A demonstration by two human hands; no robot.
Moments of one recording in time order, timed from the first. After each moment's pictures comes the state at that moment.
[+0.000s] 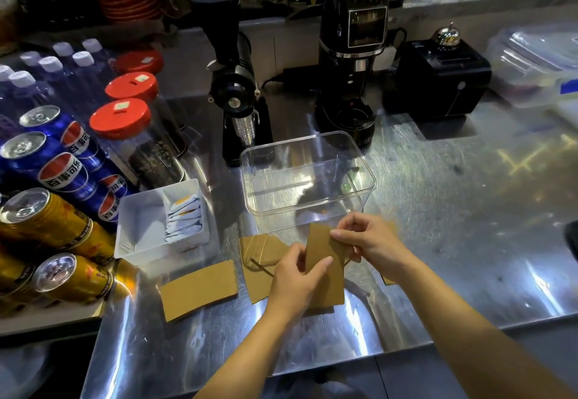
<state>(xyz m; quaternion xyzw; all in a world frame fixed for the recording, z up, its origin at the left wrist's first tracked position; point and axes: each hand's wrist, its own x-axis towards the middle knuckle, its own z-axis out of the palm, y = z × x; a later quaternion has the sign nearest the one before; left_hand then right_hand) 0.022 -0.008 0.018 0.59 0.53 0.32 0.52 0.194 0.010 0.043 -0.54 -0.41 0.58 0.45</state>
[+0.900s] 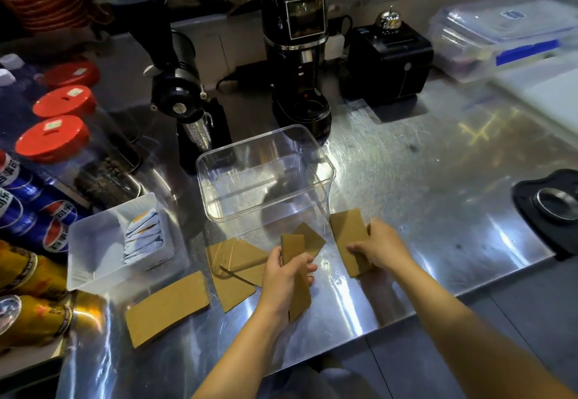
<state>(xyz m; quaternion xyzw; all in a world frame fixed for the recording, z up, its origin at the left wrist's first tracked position) 0.053 -0.011 0.016 0.36 0.52 0.31 0.71 0.248 -0.019 0.003 -0.86 -0.38 0.32 0.16</state>
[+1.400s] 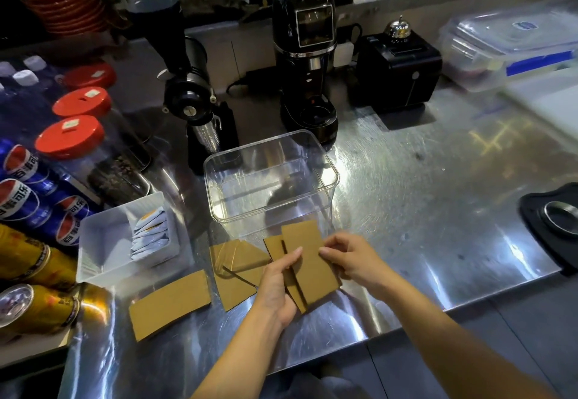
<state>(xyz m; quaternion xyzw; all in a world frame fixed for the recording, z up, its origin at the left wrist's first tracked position) 0.057 -0.009 0.024 0.15 0.43 0.32 0.83 0.202 -0.029 0.030 -0.61 -0.40 0.55 0.41</state>
